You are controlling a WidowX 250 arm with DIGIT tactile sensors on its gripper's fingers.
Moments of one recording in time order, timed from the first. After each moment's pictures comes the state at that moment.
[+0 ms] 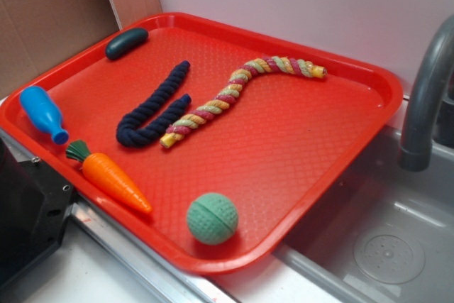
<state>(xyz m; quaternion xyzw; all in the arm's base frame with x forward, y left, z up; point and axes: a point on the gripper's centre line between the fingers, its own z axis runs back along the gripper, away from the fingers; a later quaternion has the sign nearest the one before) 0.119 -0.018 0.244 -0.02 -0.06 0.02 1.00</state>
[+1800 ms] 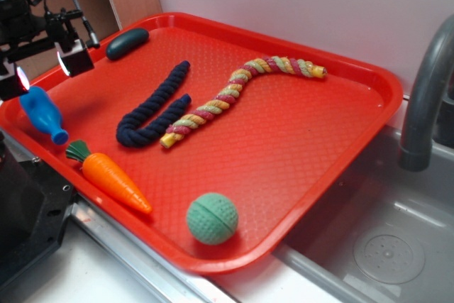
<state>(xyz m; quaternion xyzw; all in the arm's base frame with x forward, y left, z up) 0.139 0.111 0.061 0.02 -0.06 0.57 0.82</state>
